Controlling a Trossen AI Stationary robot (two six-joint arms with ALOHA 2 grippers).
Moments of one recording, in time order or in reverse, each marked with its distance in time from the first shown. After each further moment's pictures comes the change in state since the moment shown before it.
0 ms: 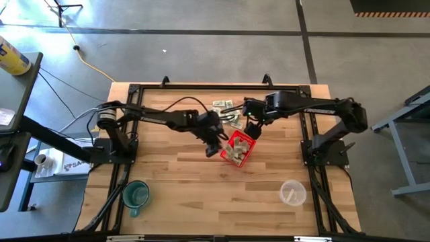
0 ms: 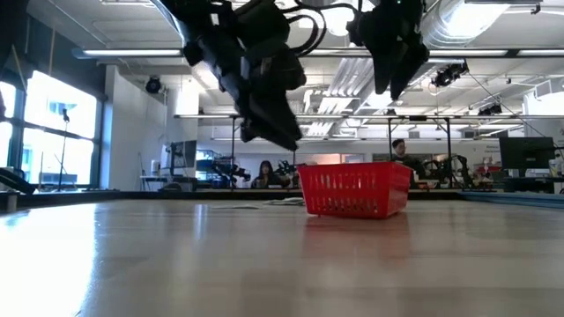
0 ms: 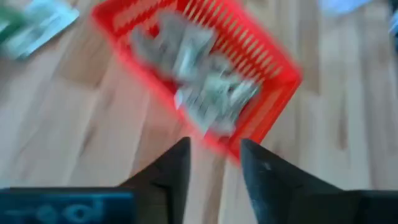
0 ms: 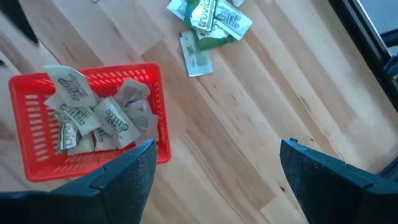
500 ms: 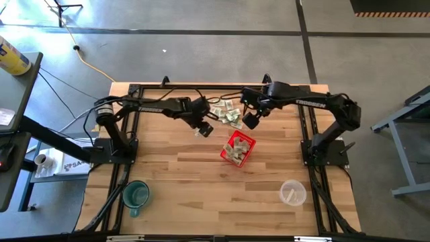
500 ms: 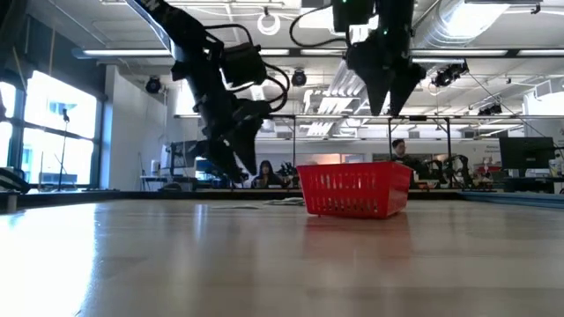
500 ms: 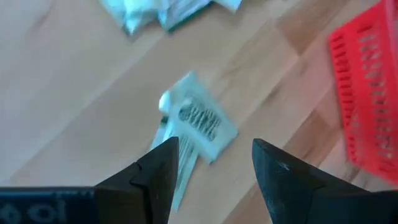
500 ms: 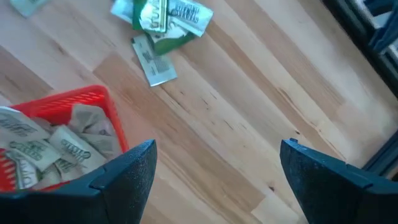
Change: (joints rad) left arm 0.205 -0.027 -0.080 -0.172 -0.148 -0.268; right arm -0.156 0.075 0.000 0.015 -0.031 -0.002
